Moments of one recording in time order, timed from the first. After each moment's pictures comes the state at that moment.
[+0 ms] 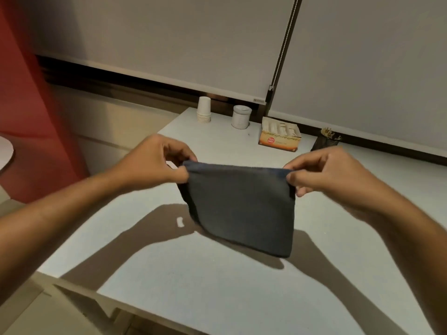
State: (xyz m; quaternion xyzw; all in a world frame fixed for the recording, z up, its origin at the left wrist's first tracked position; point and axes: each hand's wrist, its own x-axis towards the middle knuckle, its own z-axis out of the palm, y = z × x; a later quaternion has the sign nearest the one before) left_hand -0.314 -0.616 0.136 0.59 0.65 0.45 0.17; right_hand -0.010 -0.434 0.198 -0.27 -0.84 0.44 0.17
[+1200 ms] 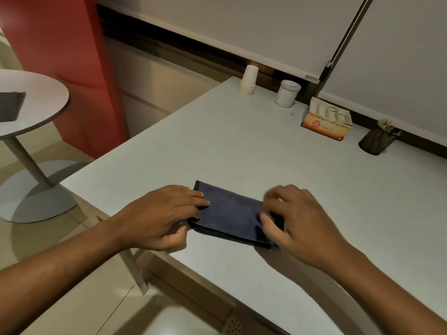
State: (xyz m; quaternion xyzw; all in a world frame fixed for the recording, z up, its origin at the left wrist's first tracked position) left_hand -0.270 -0.727 -0.001 0.72 0.67 0.18 -0.04; right_hand -0.033 -0.492 0.074 -0.07 -0.99 0.07 0.11
